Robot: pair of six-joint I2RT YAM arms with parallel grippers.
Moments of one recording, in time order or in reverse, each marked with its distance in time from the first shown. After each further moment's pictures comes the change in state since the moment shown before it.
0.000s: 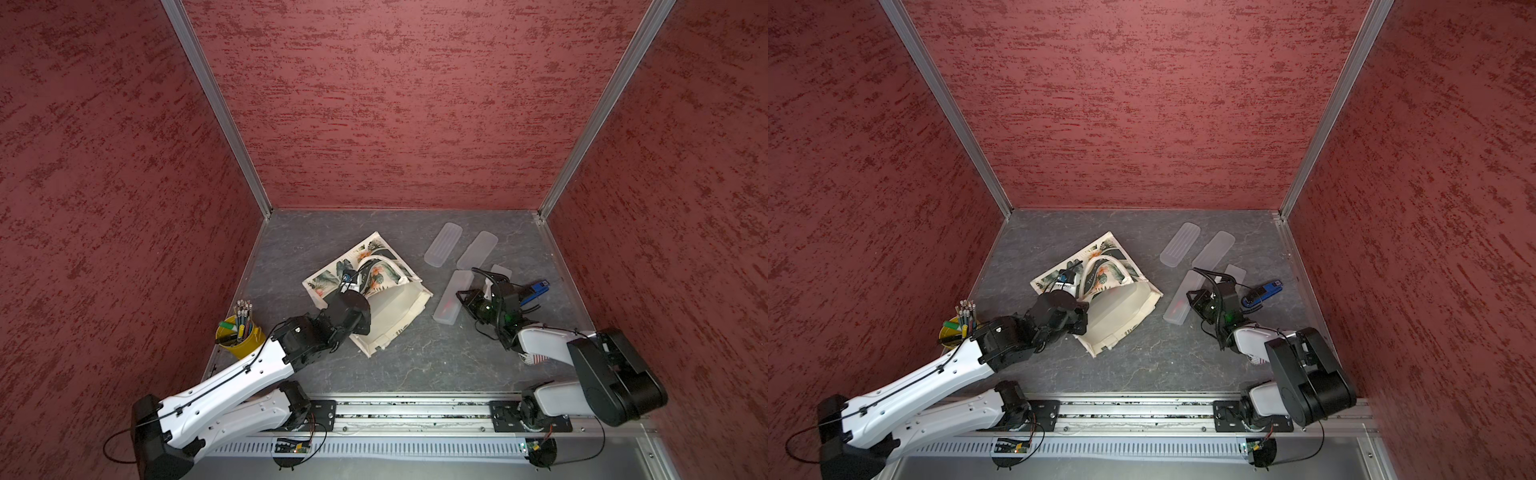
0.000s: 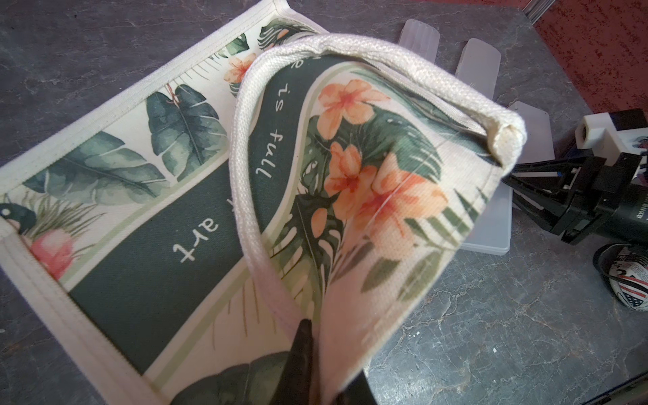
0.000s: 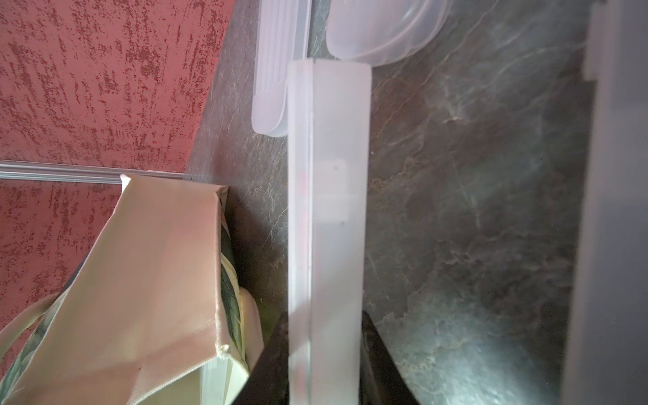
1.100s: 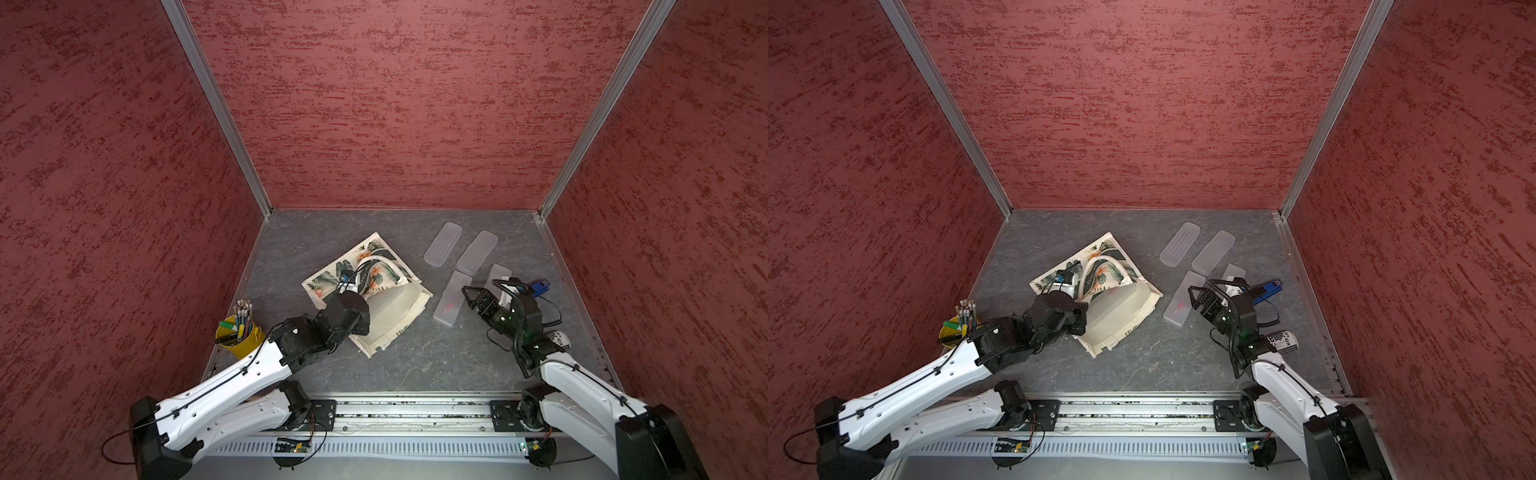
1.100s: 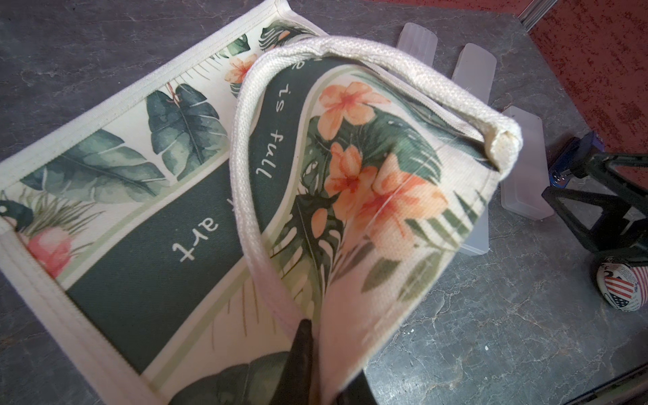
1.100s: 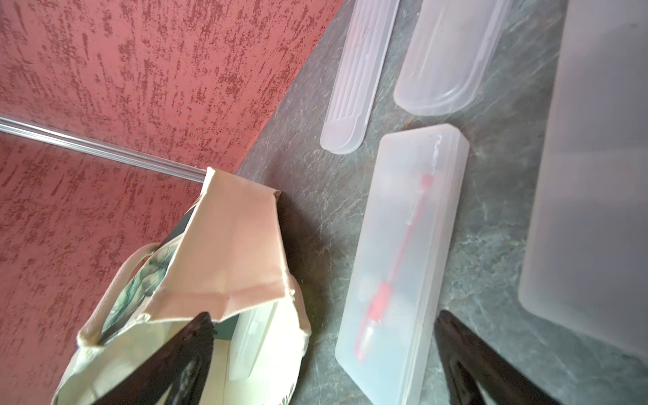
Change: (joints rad) left arm -0.006 -0.018 -0.002 -0.011 0.008 -0.024; right arm 0.004 -0.499 -0.169 -0.119 -0.003 -0.060
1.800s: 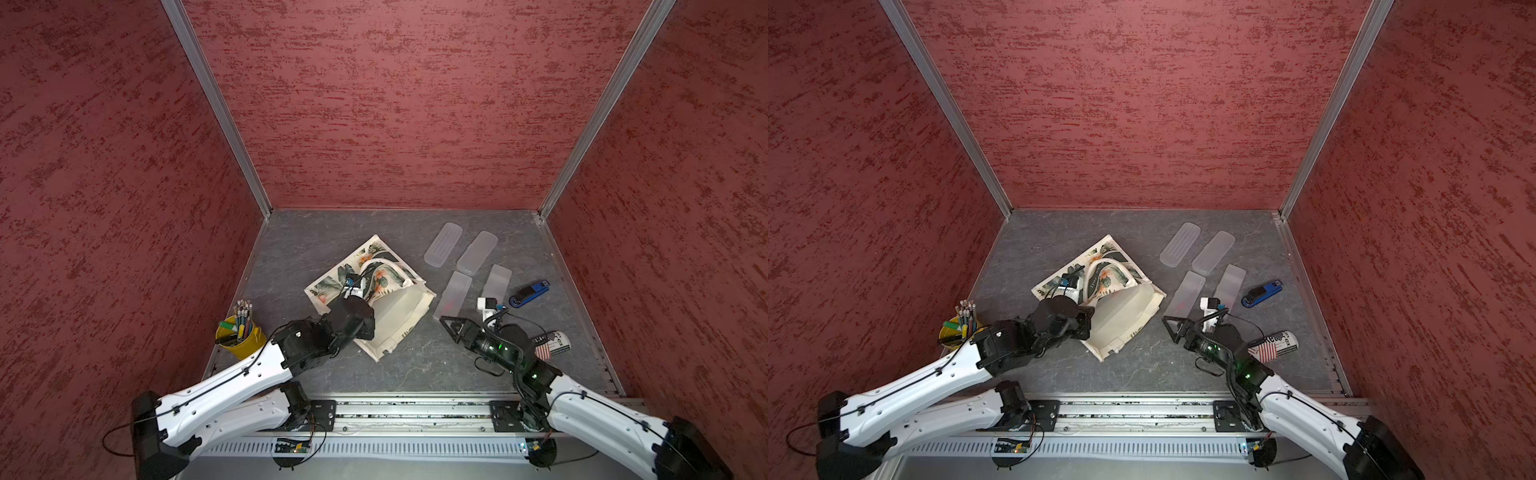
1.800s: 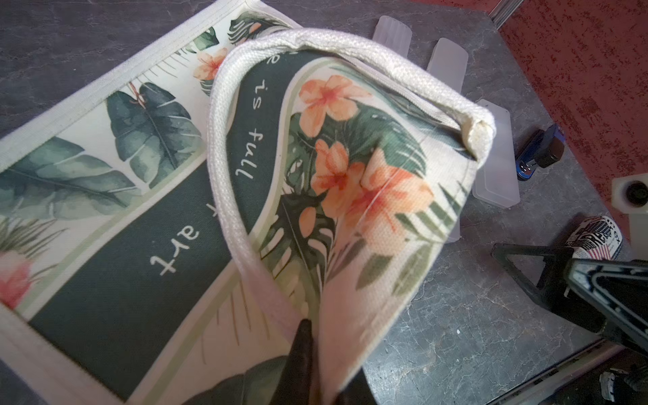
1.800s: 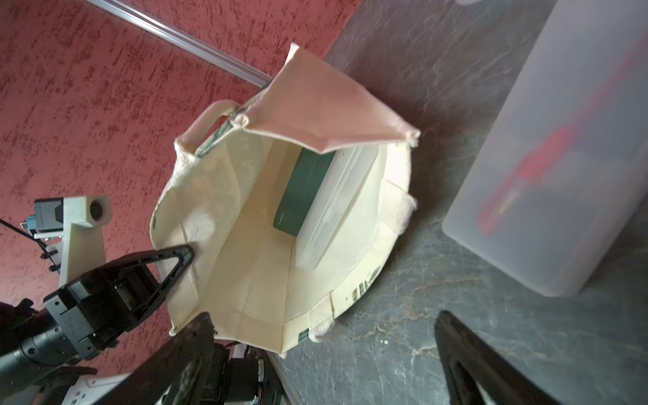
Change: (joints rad) left arm -0.066 0.002 -0.015 0.034 0.010 -0.041; right arm 0.458 -0.171 -0.125 0.080 0.127 0.103
